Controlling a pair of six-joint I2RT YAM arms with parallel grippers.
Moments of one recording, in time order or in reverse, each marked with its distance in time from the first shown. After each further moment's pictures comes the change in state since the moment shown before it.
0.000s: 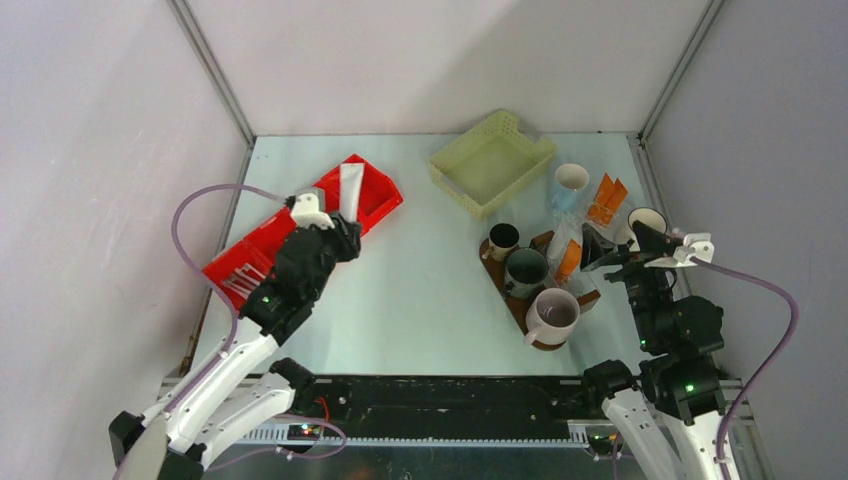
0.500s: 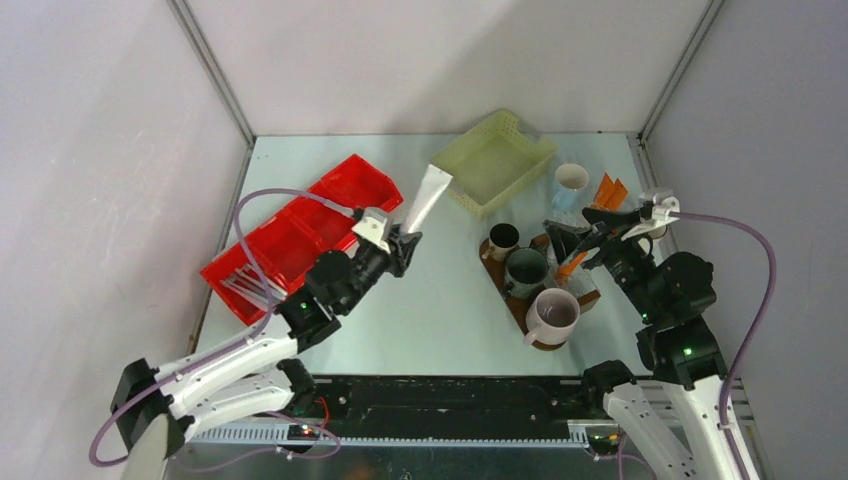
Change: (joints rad) left arm -0.334 0.088 -0.113 0.487 0.110 0.342; right arm 0.000 0.233 0.164 -0.047 -0.343 0.129
